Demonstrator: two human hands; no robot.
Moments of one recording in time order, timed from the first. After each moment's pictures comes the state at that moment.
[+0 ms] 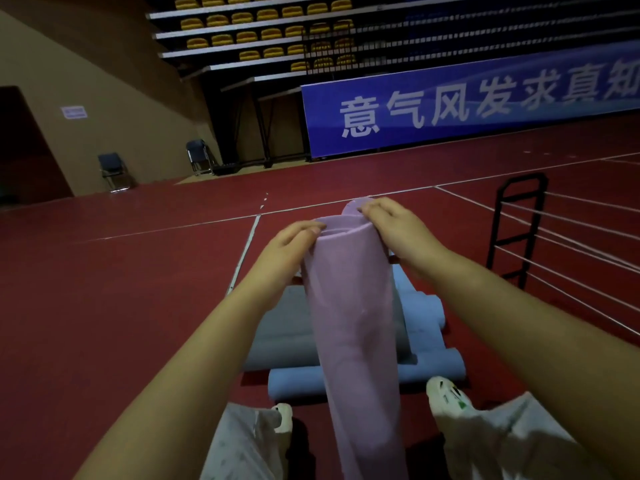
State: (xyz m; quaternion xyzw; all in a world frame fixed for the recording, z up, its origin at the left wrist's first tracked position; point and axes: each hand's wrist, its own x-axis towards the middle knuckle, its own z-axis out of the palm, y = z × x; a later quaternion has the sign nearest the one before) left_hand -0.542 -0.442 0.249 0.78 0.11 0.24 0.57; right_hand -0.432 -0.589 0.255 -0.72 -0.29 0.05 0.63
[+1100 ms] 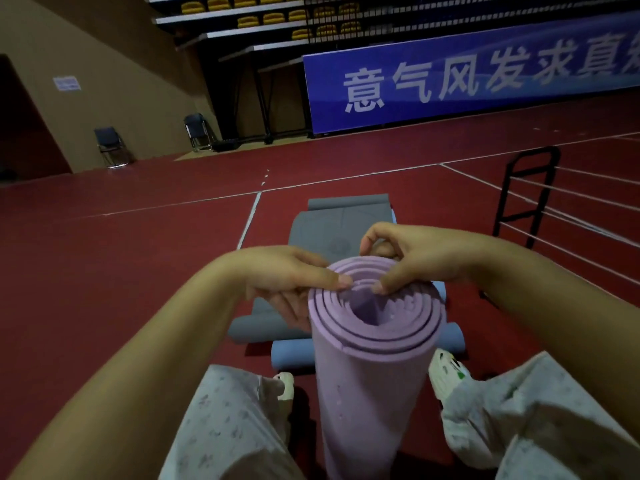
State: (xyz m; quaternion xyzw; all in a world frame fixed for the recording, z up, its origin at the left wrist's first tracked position) left_hand -0.588 -0.449 0.258 0.90 0.10 -0.17 0.40; right_hand -0.464 -0.629 0.240 -0.76 -0.45 0.28 0.37
